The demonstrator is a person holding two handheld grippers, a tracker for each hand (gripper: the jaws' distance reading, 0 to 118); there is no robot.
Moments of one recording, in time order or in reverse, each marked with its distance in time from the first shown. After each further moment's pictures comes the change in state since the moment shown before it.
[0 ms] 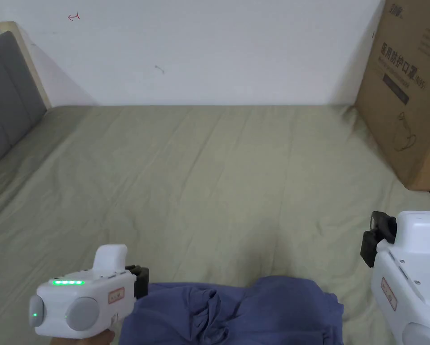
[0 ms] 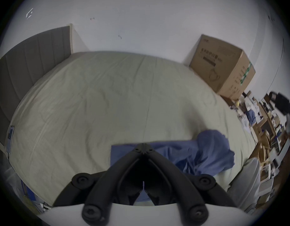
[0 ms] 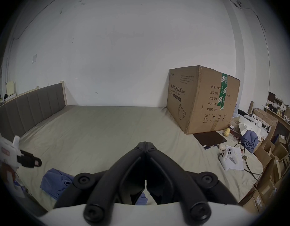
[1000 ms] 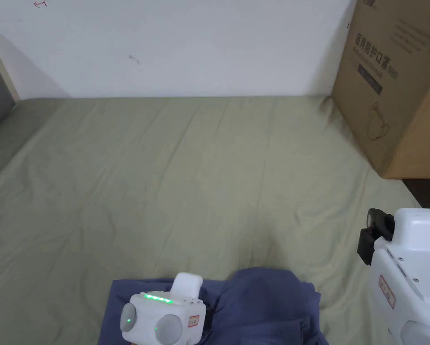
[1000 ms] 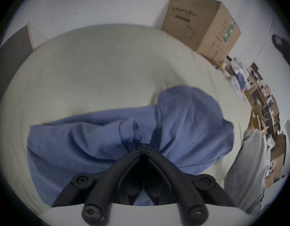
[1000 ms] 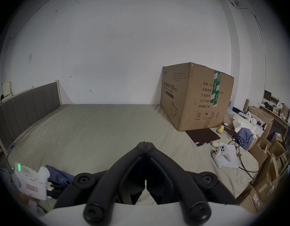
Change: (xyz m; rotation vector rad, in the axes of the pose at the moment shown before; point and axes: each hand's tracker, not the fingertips) left arm 0.115 -0.048 -0.085 -0.193 -0.163 -0.154; right arm 0.027 -0.006 0.006 -0.021 -0.045 -0.007
